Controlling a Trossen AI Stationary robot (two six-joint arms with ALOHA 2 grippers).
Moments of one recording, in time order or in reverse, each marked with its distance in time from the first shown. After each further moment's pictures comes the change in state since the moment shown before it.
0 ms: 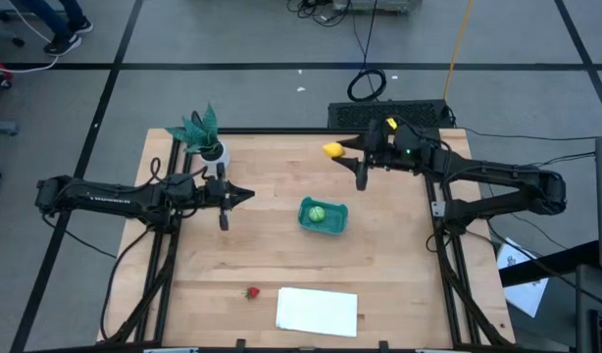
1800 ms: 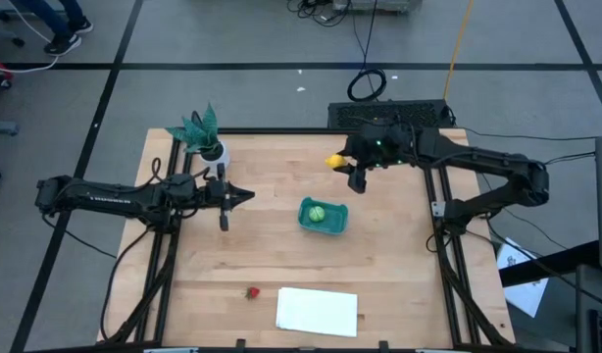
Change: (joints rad) left arm 0.000 0.000 0.000 -0.032 0.000 -0.003; right arm 0.009 0.188 0.336 -0.643 0.009 -0.037
